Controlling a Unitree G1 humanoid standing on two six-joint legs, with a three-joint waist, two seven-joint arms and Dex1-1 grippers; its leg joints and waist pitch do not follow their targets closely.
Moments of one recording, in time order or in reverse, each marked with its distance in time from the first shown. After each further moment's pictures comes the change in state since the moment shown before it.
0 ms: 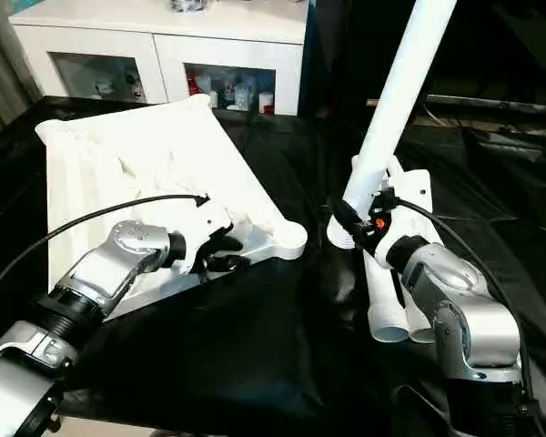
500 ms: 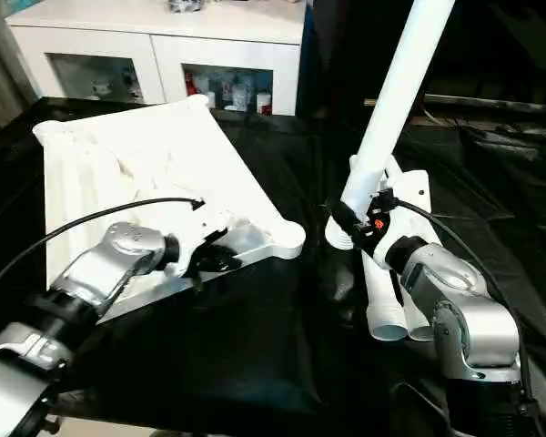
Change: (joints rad) left arm 0.024 0.032 0.002 -0.030 0.006 0.032 -0.037; right arm -0.001 0.007 0.009 0.007 -0.001 0.000 0.013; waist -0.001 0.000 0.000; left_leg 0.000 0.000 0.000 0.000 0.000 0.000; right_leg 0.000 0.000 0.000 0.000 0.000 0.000
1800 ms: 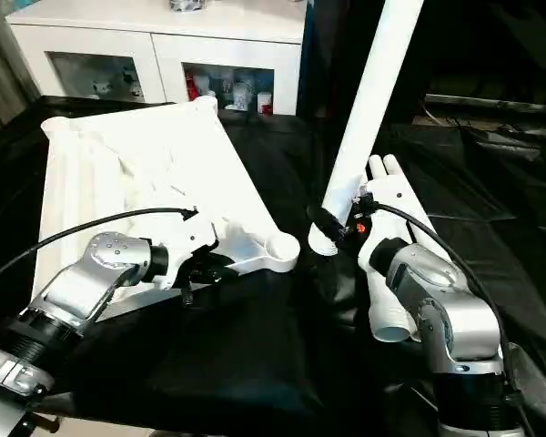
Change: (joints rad) left arm 0.101 0.045 0.022 -0.148 0.000 -0.067 -0.060; right arm -0.024 0.019 0.050 0.048 -0.002 -0.010 0.048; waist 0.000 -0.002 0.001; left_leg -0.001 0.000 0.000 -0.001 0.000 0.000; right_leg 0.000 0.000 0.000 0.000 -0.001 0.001
